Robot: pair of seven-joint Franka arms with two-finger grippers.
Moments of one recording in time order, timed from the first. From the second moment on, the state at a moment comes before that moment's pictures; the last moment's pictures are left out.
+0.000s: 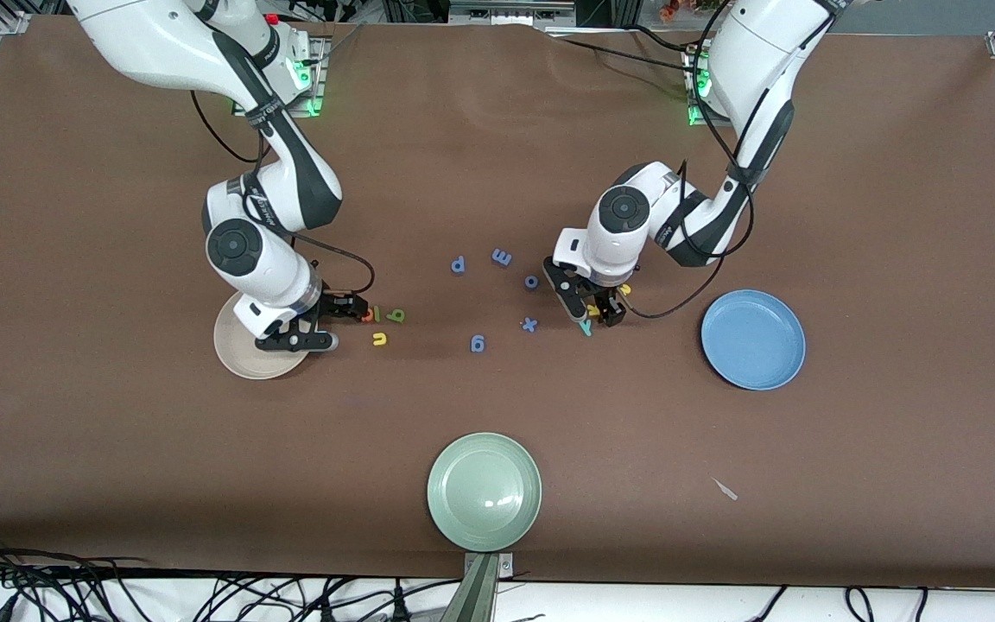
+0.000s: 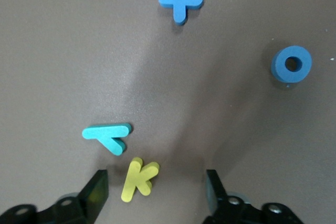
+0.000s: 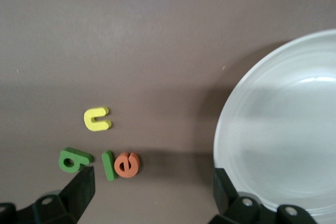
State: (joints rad) left arm -0.38 0.58 -0.21 -1.99 0.28 2.58 0.30; right arm 0.22 0.48 0.16 -1.97 -0.02 2.43 0.37
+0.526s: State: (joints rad) left arm -0.37 0.58 -0.21 -1.99 0.28 2.59 0.30; right arm 0.25 0.55 0.16 -1.99 -0.07 2.55 0.45
